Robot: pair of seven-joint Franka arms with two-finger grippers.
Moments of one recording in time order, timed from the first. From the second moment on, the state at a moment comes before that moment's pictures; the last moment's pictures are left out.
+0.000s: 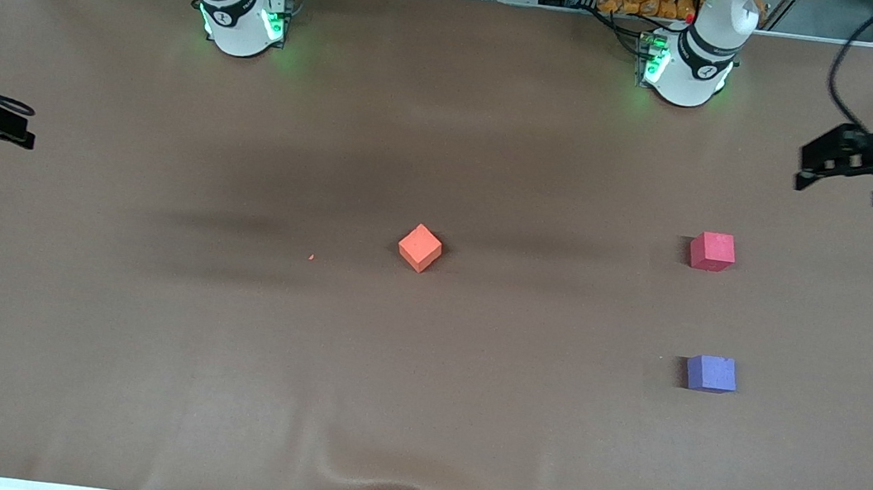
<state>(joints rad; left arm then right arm) 0.01 0.01 -0.19 -1.50 -0.02 1.48 -0.08 -0.05 0.18 -0.08 -1.41 -0.02 1.41 -0.16</state>
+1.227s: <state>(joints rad) -0.51 0.62 -0.29 -1.43 0.16 1.95 -0.62 0.00 0.19 -0.09 -1.41 -0.02 1.41 -0.12</state>
